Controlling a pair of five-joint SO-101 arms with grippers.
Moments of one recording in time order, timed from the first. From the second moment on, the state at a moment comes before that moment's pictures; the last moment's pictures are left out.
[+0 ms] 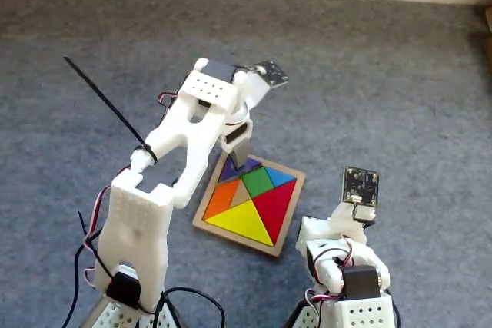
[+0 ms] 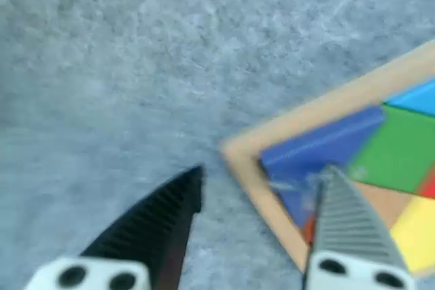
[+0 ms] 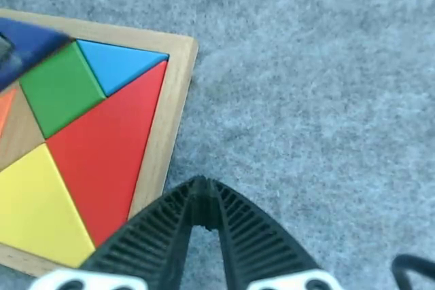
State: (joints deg) left arm 16.0 38.5 -23.9 86.5 -22.4; right arm -11.9 -104.6 96.0 71.2 -12.4
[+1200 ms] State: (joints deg) left arm 18.2 8.8 -7.3 94.8 -25.3; right arm -11.9 -104.6 96.0 71.2 -12.4
